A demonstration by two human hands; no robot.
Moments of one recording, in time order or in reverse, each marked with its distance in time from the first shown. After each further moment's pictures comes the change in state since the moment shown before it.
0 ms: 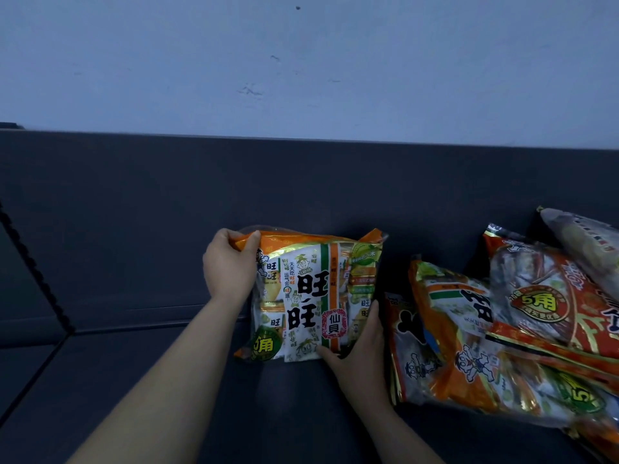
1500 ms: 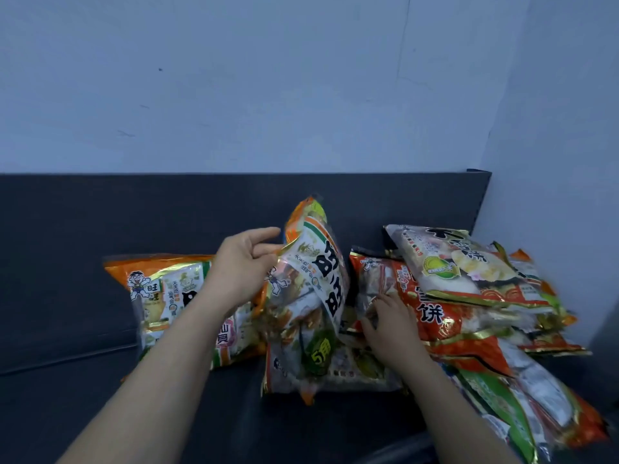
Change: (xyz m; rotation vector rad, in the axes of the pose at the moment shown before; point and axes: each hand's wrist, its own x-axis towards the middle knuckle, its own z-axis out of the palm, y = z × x) left_hand -0.142 0.156 0.048 -0.188 -0.696 0.116; right_hand 0.022 0.047 -0.249 -0.623 0.030 0.012
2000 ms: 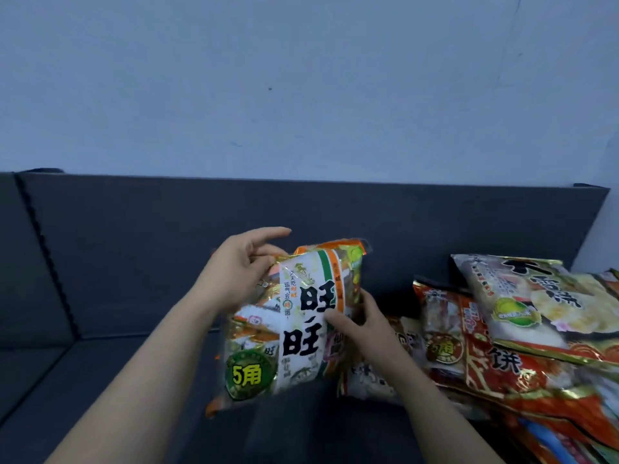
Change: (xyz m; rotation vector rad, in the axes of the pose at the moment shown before) left_hand -0.027 -0.026 -0.121 0.239 0.092 0.149; right_hand -0.026 -0.142 0.020 1.036 -0.398 -0.108
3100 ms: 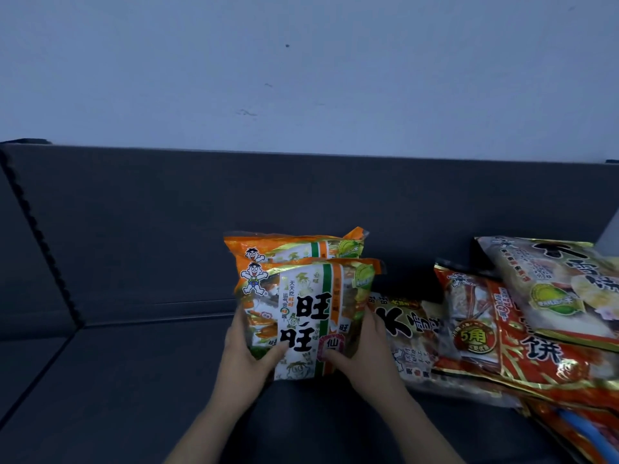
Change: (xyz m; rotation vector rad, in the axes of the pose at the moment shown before) left_hand -0.085 -0.160 0.057 -0.081 0.137 -0.306; right_hand 0.004 0.057 0.063 -0.556 0.191 0.001
